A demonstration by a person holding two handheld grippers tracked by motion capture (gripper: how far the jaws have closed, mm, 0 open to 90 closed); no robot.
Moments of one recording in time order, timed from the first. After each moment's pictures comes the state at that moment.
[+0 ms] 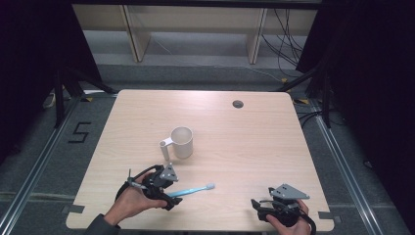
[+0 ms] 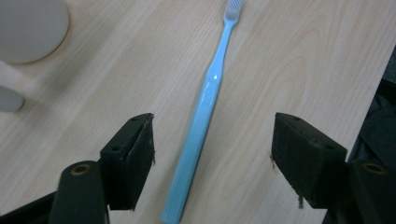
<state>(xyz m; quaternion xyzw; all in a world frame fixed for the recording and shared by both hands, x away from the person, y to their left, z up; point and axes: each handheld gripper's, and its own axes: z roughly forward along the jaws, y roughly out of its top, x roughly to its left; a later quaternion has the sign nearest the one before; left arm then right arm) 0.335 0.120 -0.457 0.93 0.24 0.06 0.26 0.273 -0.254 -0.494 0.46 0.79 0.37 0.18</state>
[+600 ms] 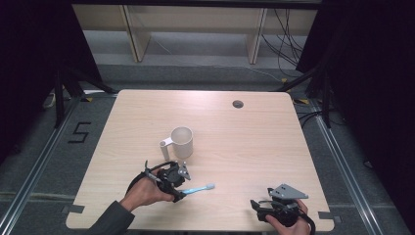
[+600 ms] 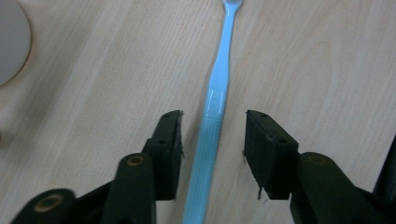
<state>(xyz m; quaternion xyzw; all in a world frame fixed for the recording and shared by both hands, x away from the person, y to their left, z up) 0.355 0.091 -0.468 0.96 0.21 0.03 0.19 0.272 -0.251 -0.495 0.47 0.79 0.36 0.17</state>
